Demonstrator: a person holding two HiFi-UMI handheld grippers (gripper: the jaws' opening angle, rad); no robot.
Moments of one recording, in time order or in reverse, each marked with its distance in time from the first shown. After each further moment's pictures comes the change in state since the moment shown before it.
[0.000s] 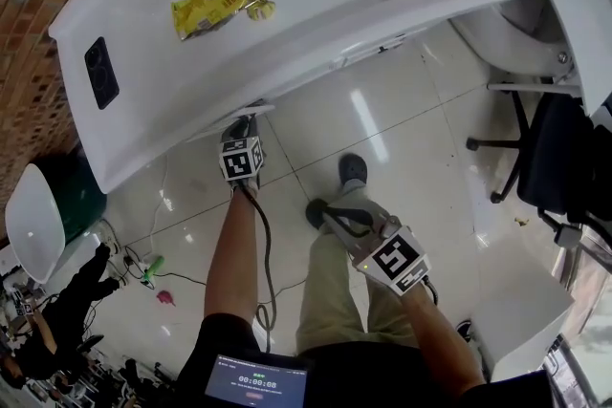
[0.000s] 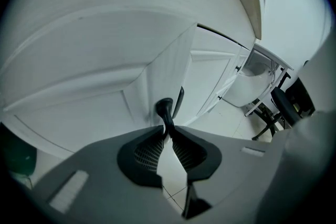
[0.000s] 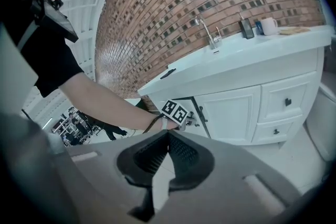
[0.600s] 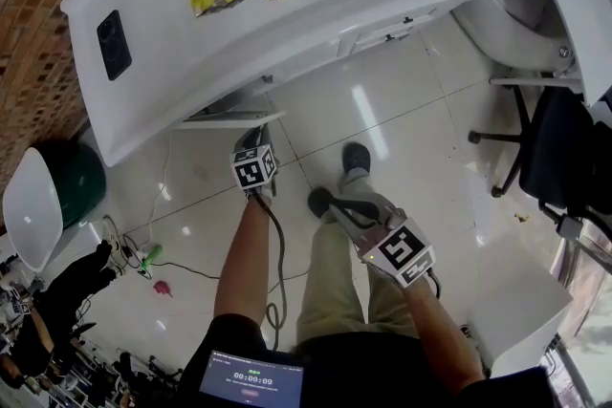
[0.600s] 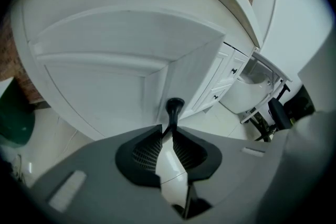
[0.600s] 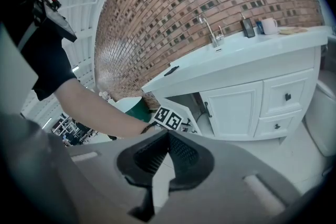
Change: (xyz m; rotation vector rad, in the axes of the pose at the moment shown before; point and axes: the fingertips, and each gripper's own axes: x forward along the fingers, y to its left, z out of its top) left arm -0.043 -0.012 -0.067 -0.159 -0.012 -0.007; right arm -0.002 0.033 -0.018 0.006 0.014 -0.012
